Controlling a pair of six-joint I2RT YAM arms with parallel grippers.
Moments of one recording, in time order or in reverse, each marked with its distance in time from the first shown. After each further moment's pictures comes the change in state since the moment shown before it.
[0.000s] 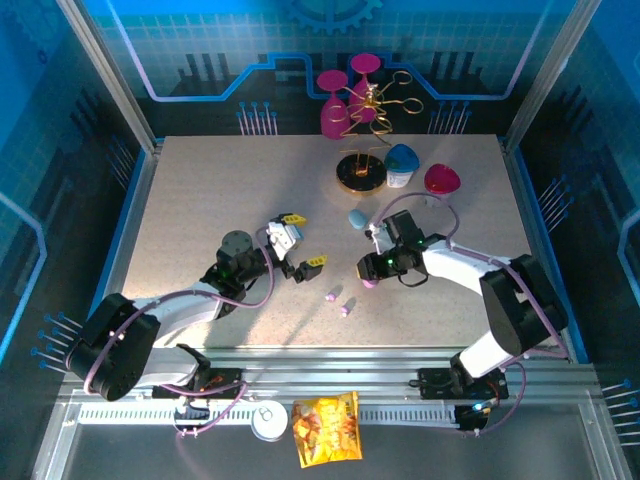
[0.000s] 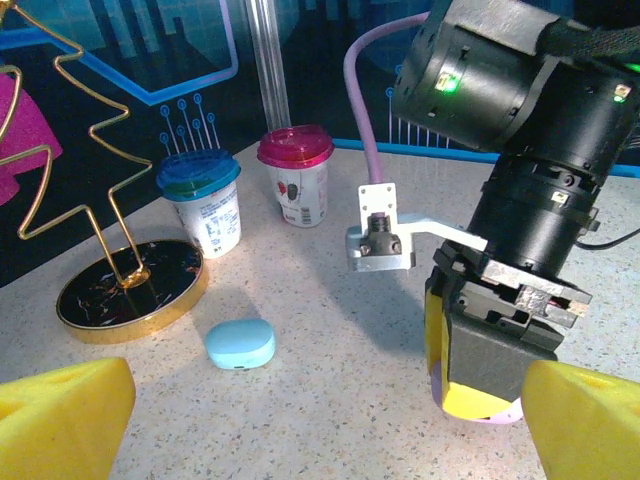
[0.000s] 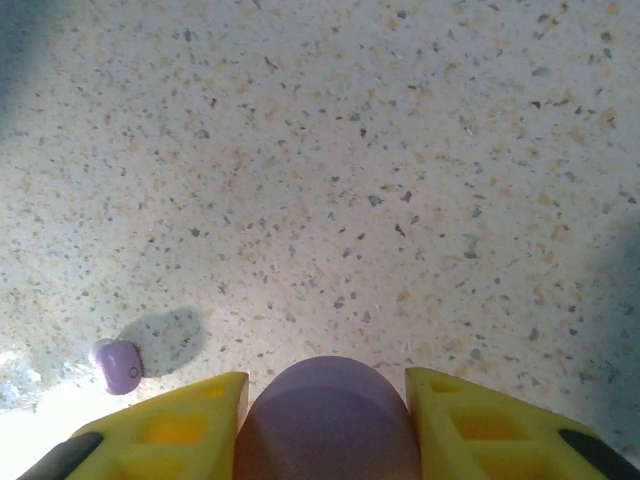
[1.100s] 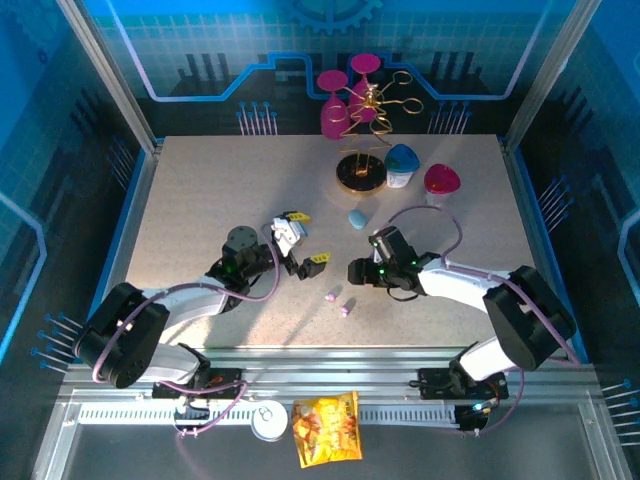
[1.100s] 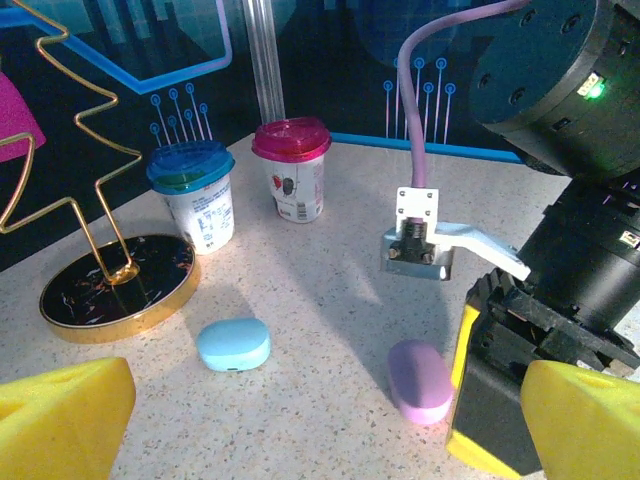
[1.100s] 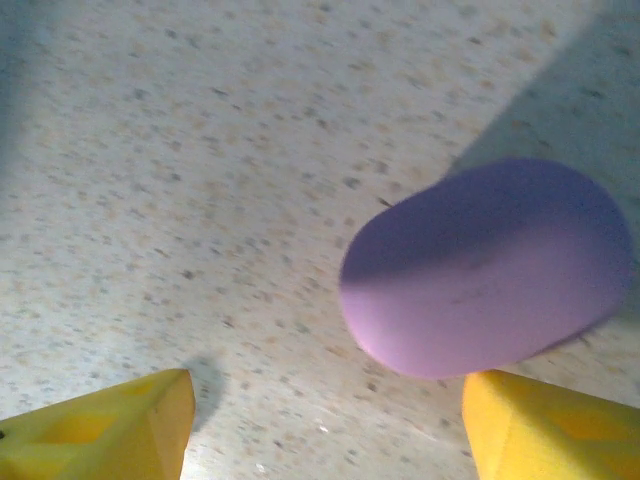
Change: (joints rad) left arm 0.000 0.074 0.044 0.011 0.017 -0.013; right arm 0.145 -0.089 -0.127 0.181 0.216 0.404
